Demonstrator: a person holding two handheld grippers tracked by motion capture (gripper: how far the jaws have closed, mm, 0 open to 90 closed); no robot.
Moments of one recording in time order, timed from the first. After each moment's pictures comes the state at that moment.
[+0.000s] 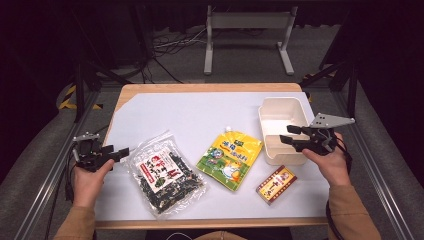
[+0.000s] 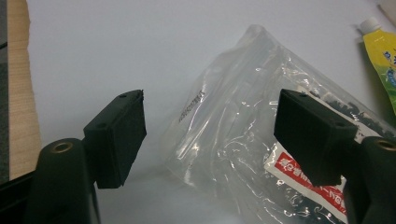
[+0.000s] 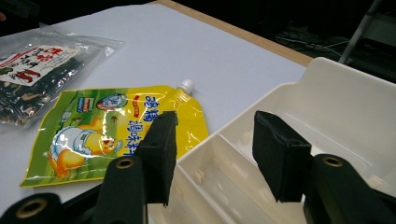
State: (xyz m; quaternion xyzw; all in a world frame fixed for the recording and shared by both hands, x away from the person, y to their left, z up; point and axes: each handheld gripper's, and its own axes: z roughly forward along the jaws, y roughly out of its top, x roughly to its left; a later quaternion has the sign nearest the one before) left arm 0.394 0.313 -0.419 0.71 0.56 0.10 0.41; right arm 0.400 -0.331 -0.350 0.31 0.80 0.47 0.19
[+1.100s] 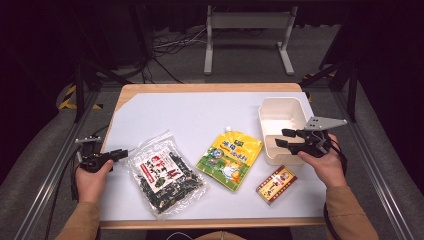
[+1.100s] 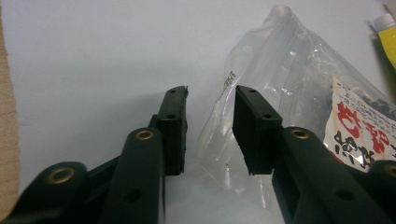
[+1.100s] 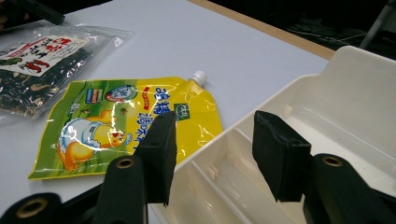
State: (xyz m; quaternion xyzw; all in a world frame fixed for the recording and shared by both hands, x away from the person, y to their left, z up) left arm 0.411 0.325 -0.455 0.70 0.57 0.05 0.43; right arm 0.401 -0.323 -0.360 0.30 0.81 0.46 0.18
